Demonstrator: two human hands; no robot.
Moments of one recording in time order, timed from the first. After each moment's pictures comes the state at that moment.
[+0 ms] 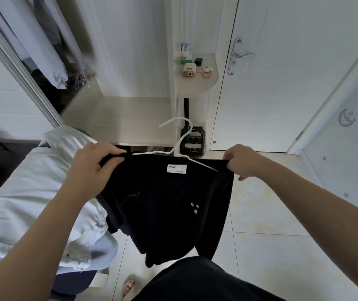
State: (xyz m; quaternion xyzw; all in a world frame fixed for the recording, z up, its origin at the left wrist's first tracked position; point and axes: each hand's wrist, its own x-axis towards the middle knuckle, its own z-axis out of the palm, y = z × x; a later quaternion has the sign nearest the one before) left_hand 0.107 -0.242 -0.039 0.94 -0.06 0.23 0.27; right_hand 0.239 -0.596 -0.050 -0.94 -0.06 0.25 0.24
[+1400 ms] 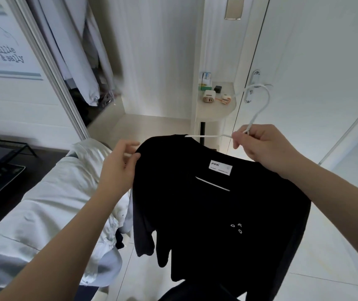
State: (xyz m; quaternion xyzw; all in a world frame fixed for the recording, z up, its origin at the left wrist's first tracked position) left_hand 0.131 -0.249 -0.036 0.87 0.08 0.28 0.41; right_hand 0.226 -0.575 0.052 -0.83 -0.24 0.04 0.51
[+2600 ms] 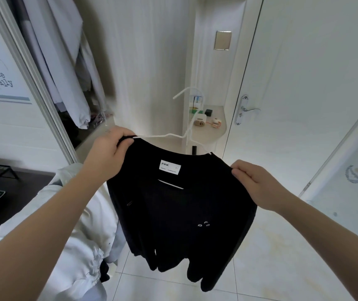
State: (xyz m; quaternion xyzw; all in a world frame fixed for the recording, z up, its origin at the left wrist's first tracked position) left_hand 0.205 -0.223 0.047 0.91 -0.05 0.32 0.26; right_hand 0.261 -0.594 0.027 -0.87 -0.29 0.02 0.39
